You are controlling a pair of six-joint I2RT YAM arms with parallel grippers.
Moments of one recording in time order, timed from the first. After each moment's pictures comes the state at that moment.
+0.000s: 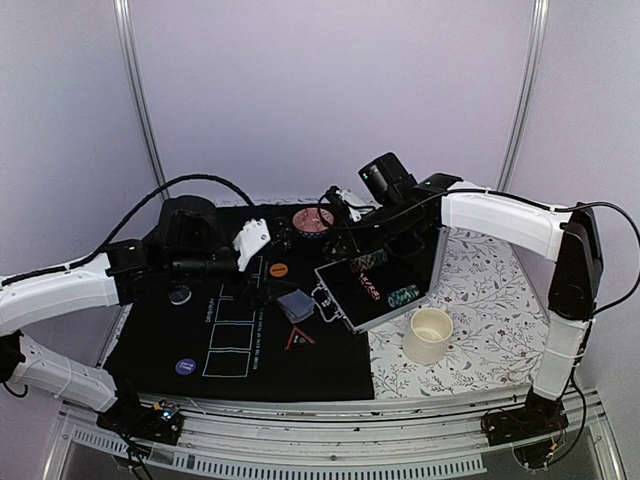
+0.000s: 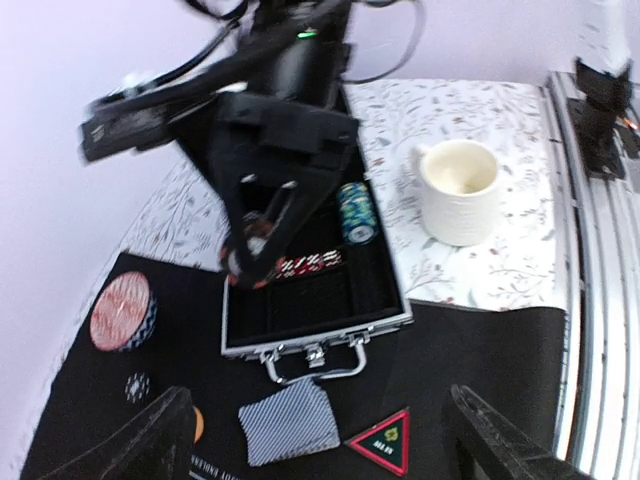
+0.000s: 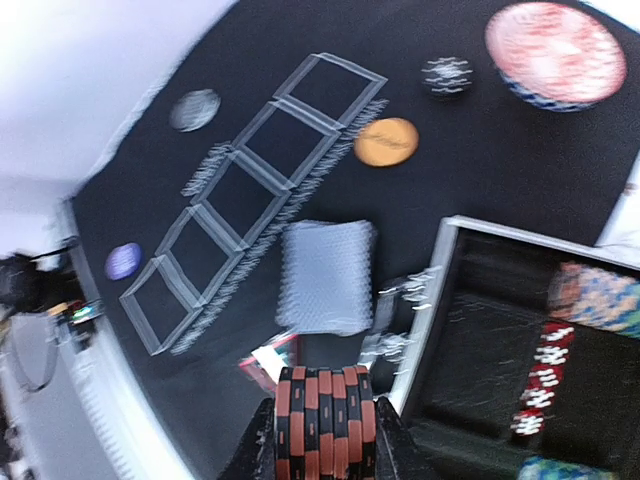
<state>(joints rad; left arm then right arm) -0.82 1.21 0.95 -0.20 0.18 0.32 0.78 1.93 1.71 -0.64 -0.26 0.22</state>
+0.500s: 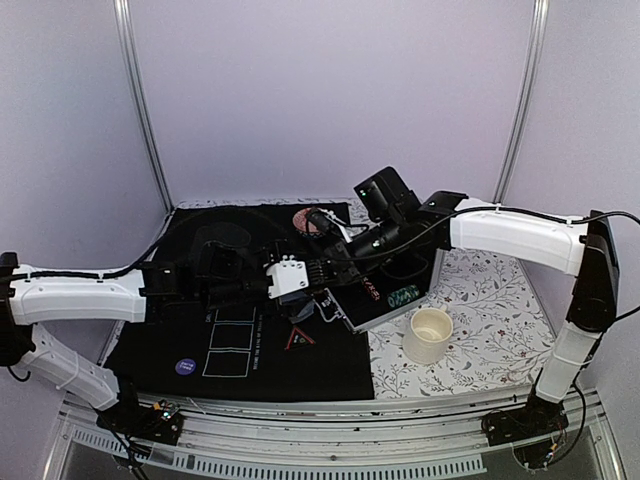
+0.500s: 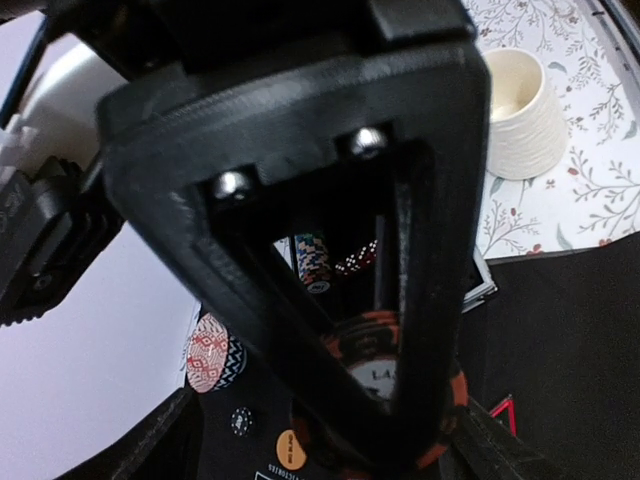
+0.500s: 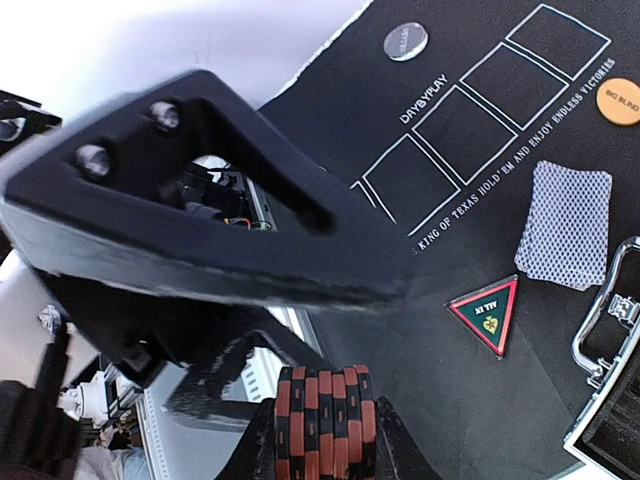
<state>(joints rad) -1.04 1.31 0.87 0.03 -0.15 0.74 0.88 1.78 1.52 -0.51 -0.67 0.32</state>
